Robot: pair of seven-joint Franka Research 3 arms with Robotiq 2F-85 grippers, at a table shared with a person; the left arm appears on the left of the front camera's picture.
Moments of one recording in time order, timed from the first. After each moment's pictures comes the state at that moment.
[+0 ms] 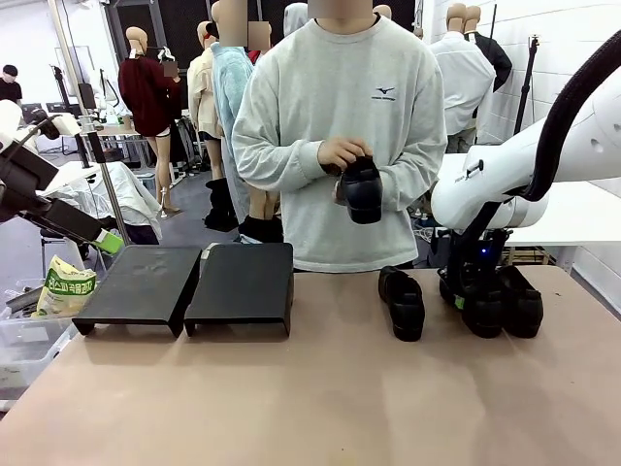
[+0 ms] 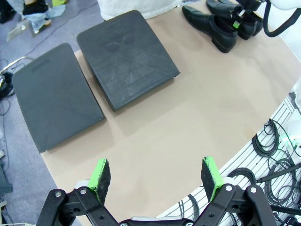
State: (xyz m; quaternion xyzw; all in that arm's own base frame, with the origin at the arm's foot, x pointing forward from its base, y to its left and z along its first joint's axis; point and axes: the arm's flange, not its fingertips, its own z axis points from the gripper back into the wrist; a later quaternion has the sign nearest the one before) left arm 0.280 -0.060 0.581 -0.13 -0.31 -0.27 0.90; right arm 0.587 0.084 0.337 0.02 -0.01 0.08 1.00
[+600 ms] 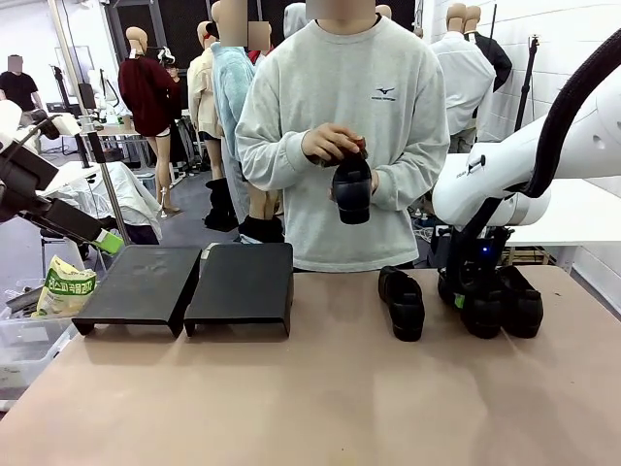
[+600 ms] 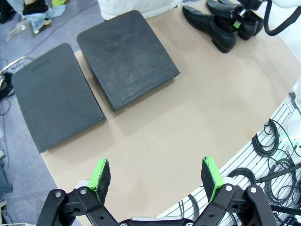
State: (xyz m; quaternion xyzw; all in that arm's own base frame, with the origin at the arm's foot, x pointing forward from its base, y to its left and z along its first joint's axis) left arm 0.280 -0.060 0.581 -0.13 -0.31 -0.27 0.90; right arm 0.585 0.083 0.340 0.04 0.00 0.08 1.00
